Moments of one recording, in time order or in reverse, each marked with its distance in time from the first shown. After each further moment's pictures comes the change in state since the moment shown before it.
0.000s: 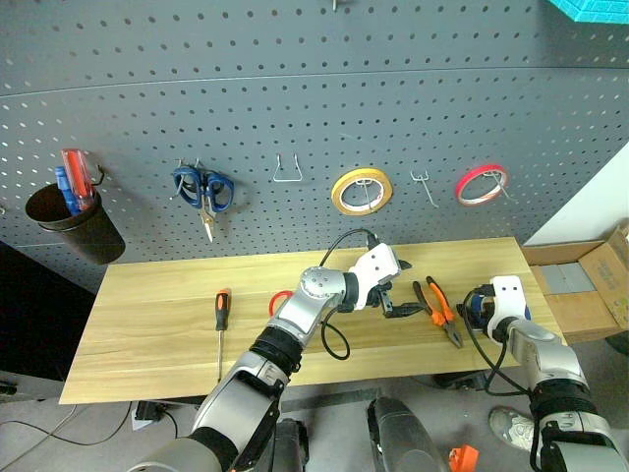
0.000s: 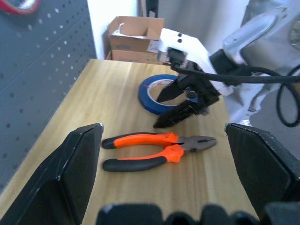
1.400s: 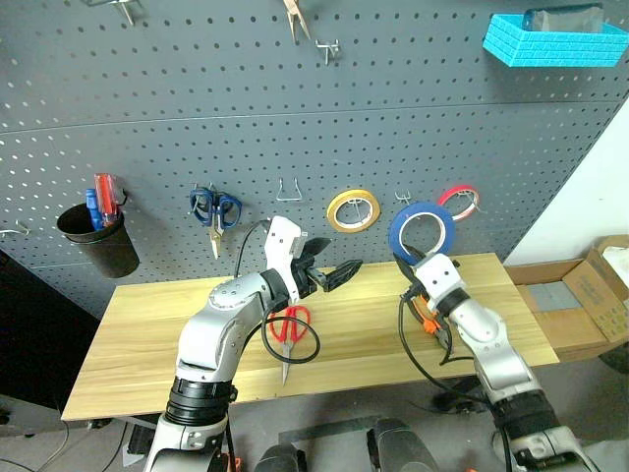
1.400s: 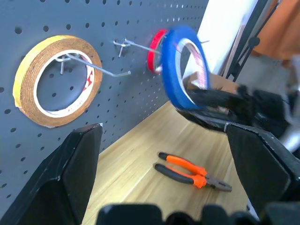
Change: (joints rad) left arm 0.318 0.208 0.308 -0.822 -0.340 0.706 0.274; right arm 0.011 0.096 0.322 -0.298 -0.240 -0.675 -0.022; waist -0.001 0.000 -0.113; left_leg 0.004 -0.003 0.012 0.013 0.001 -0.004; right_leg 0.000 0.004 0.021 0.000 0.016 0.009
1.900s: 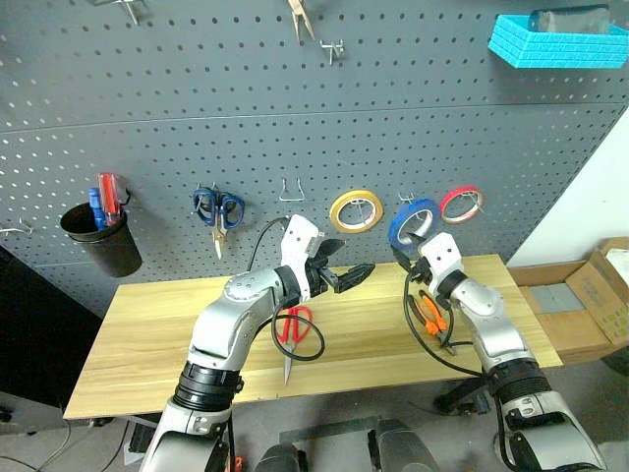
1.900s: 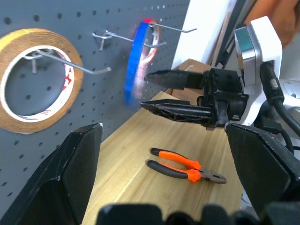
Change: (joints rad) left arm -0.070 0.006 -0.081 0.095 -0.002 -0.047 -0.021; right arm -0.081 0.002 -0.051 0.135 0.104 0.073 0.107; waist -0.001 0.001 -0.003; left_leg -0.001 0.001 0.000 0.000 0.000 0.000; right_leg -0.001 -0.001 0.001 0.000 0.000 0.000
